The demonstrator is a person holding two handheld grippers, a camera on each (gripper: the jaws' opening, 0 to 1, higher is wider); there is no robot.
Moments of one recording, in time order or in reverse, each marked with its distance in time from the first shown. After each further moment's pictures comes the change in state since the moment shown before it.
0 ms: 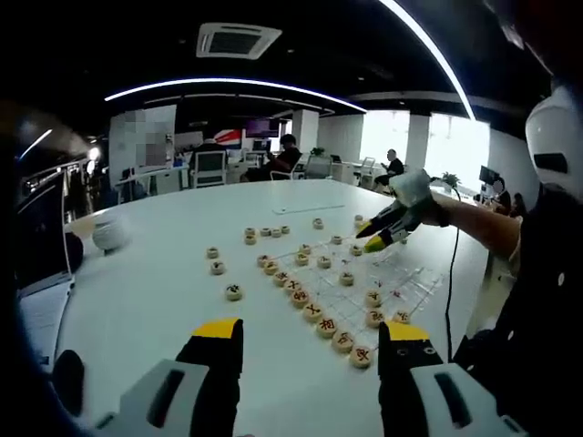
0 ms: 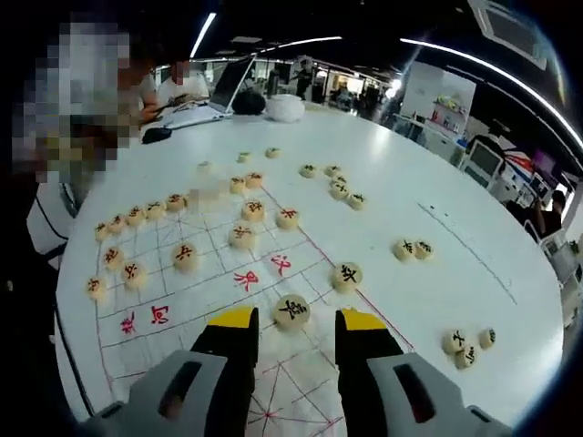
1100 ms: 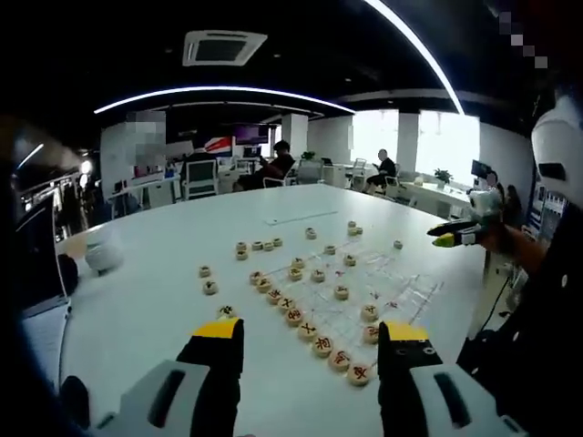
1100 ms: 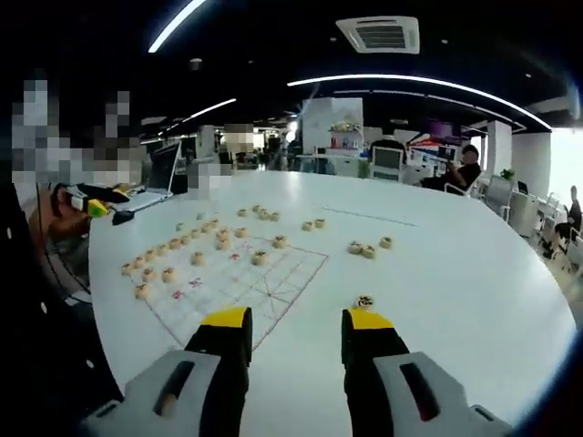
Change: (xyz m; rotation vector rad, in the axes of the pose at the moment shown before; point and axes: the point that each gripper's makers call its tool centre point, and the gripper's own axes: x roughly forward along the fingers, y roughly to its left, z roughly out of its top) left arm 0.011 -0.010 0.021 0.054 -0.020 -0.021; right arm -0.155 -0.002 -0.070 0.314 -0.262 -0.312
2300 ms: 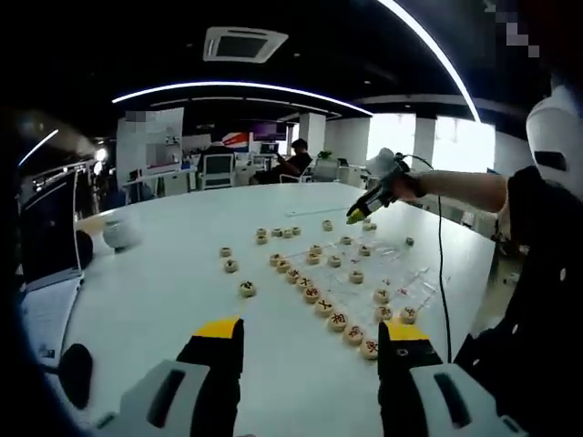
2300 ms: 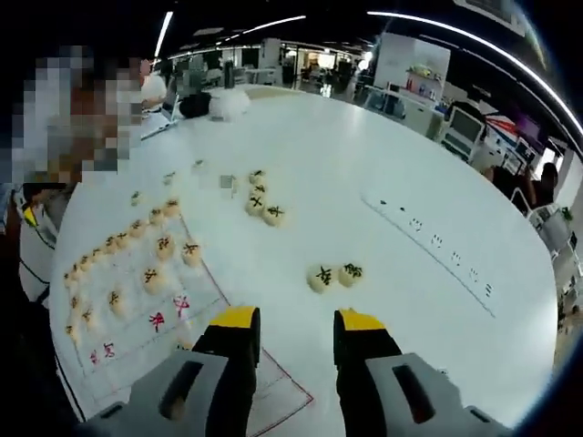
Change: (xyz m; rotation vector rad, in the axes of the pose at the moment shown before) left arm -0.024 0.020 -0.030 -0.059 0.013 0.053; right arm 0.247 0.006 0.055 -0.242 0.438 0.236
